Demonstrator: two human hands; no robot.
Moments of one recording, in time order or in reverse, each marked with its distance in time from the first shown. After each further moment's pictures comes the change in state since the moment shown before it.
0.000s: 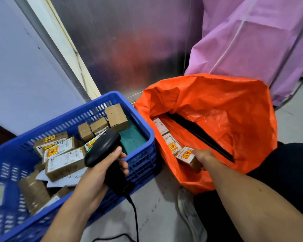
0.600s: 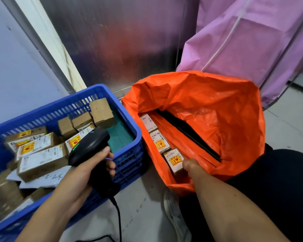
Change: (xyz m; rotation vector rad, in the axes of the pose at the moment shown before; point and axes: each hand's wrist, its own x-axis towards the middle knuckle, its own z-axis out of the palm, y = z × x) left_hand 0.025 -0.011 0.001 -0.029 -0.024 -0.082; right_hand 0.127 0.078 0.053 -0.081 -0.032 0.147
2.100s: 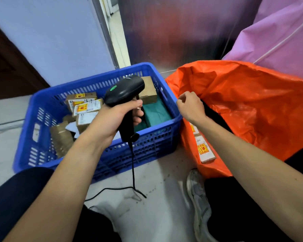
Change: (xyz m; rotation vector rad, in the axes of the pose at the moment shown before) left_hand -0.032 0.054 -0.034 0.111 0.180 0.231; right_hand -0.317 -0.182 0.000 -0.309 0.256 -1.111
